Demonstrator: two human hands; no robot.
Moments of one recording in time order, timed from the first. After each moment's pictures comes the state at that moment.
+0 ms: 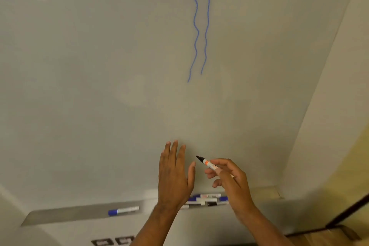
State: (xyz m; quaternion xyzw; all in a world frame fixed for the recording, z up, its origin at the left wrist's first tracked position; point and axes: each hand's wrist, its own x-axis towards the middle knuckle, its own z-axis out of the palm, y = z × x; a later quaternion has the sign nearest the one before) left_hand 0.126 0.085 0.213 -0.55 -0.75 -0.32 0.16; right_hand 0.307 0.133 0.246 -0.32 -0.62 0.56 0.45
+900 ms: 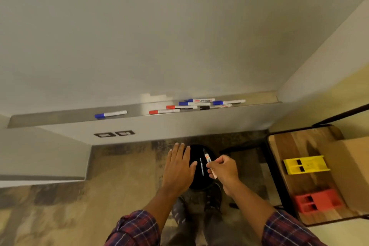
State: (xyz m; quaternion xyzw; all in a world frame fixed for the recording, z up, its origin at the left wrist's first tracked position) left_hand 0.208 -0.036 -0.031 -0.56 -0.80 -0.03 -0.21; right_hand 0.363 0.053 -0.013 -0.69 -0.42 0.58 0.10
